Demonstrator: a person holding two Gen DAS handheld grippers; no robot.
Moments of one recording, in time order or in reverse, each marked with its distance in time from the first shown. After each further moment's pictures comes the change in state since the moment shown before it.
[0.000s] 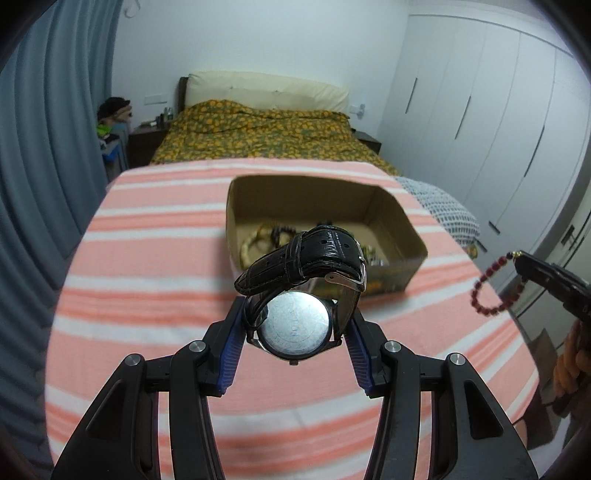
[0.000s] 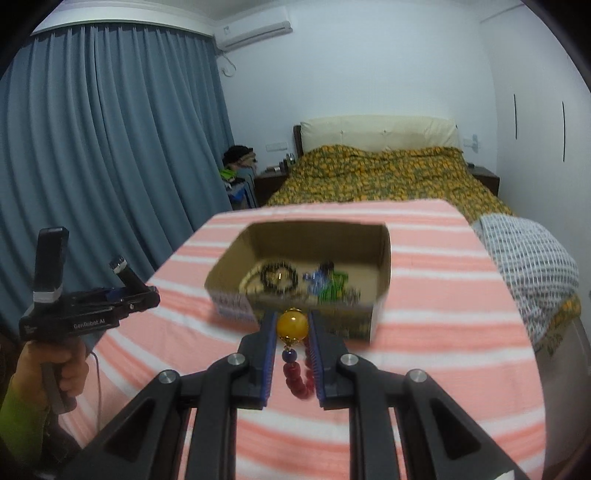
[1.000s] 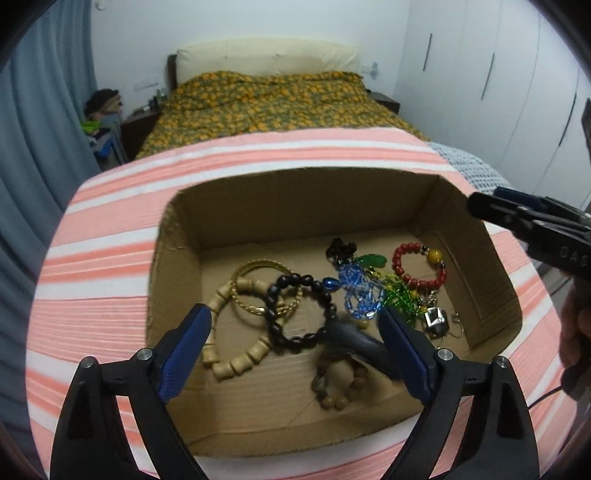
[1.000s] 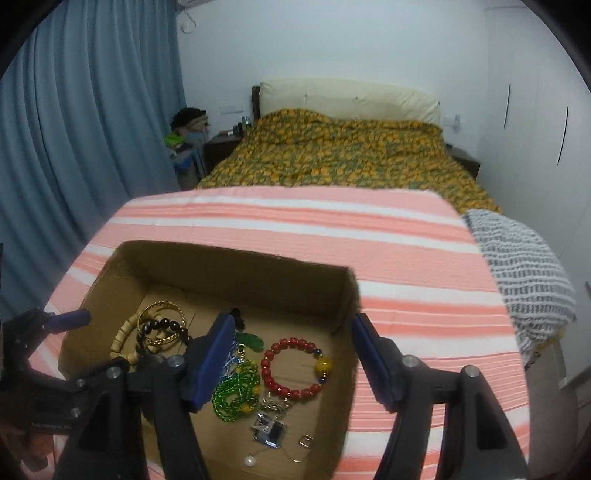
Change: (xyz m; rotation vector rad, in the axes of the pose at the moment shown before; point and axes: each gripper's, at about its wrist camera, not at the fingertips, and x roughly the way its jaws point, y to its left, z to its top) left arm 0.151 -0.017 0.059 0.065 0.135 0.102; right arm 0.189 -0.082 0.077 -0.022 0.150 -0.188
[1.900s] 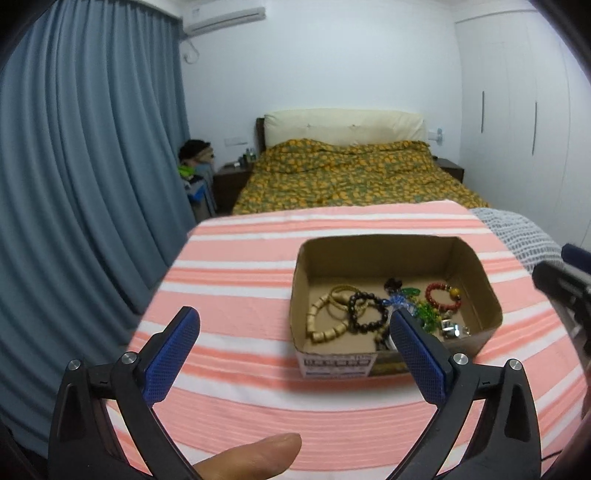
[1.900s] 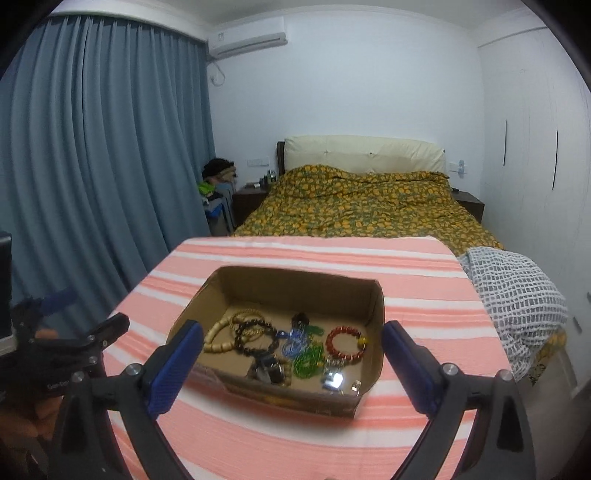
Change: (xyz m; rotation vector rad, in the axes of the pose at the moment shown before) left arm -0.152 0.006 -0.040 -0.103 -0.258 0.309; right arm -0.150 0.068 -0.038 -0.016 -0.197 0.059
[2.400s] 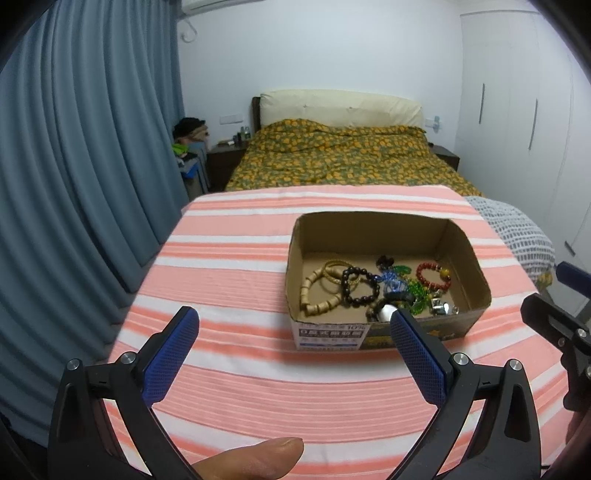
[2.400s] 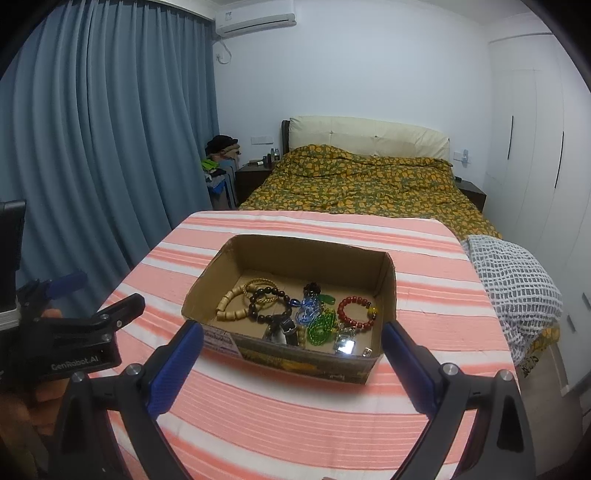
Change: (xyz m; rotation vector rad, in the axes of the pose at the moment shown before) left arm -0.008 0.000 -0.010 -0.015 0.078 -0.036; right arm -0.015 0.023 -0.012 -0.025 0.080 0.002
